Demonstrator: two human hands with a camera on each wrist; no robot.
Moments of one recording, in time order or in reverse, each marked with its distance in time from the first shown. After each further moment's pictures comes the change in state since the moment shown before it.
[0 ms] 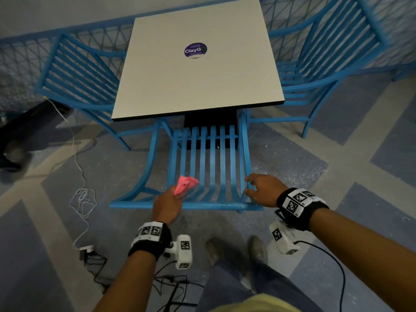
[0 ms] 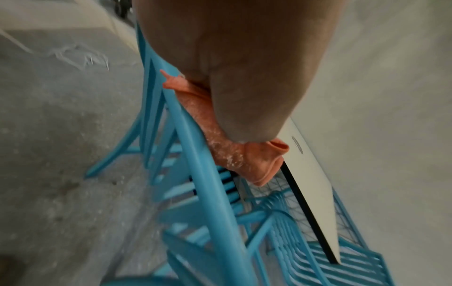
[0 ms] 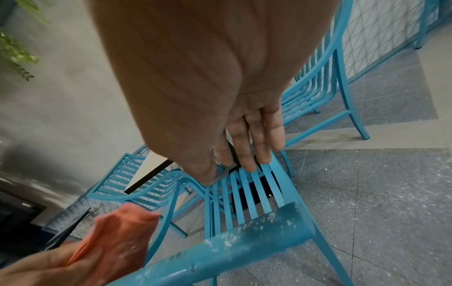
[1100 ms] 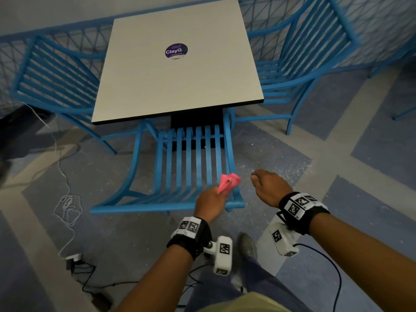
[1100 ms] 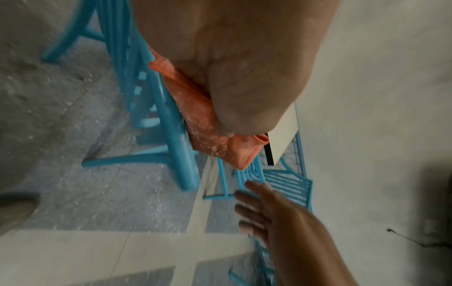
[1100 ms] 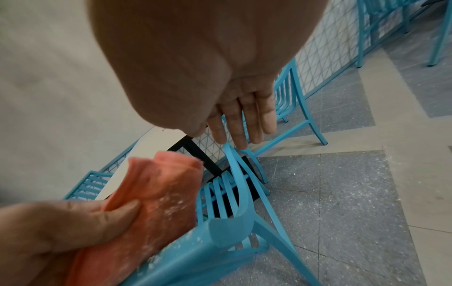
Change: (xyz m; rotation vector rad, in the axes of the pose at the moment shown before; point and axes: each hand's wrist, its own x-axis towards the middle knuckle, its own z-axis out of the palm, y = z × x) left_hand -0.065 0.162 0.066 -0.269 -0.282 0.175; right_hand -0.032 0.054 -0.007 0.114 0.273 0.077
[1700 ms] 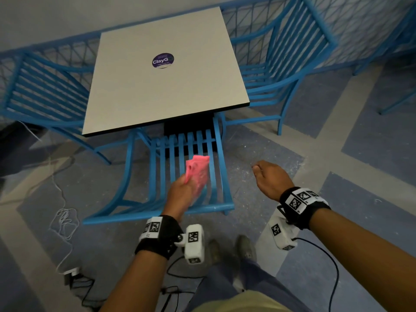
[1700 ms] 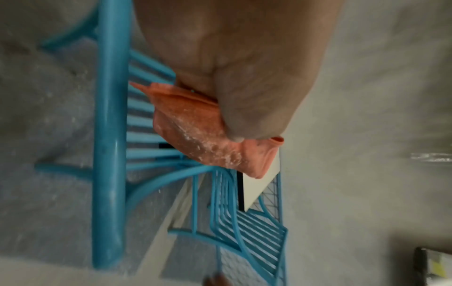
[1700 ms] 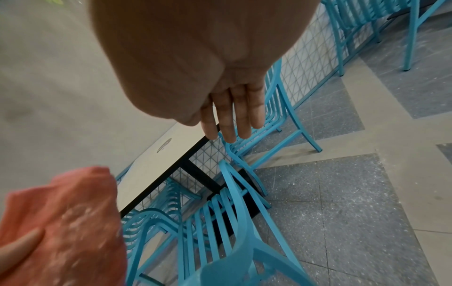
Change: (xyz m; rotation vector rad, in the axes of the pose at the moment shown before) left_hand -0.016 0.023 -0.056 -0.307 0.160 -0.034; right_hand -0.003 0.023 -0.028 0.072 0.195 -0.019
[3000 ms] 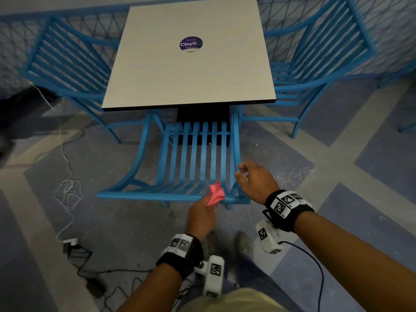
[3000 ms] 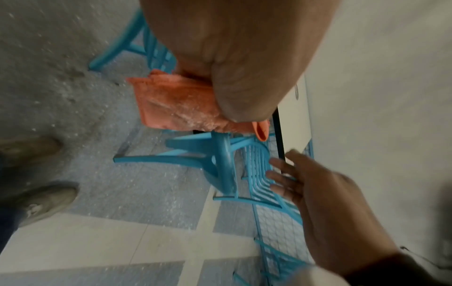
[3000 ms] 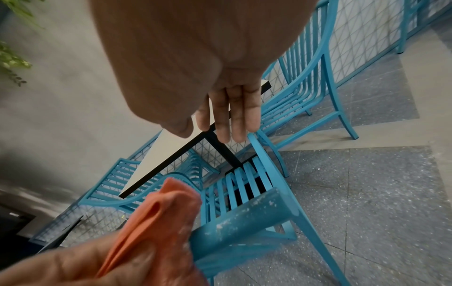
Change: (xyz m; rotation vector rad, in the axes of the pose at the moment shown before) left_hand -0.024 -0.105 0.023 0.110 0.012 -0.003; right_hand 0.000 -0.069 0.061 0.085 -0.045 -0.155
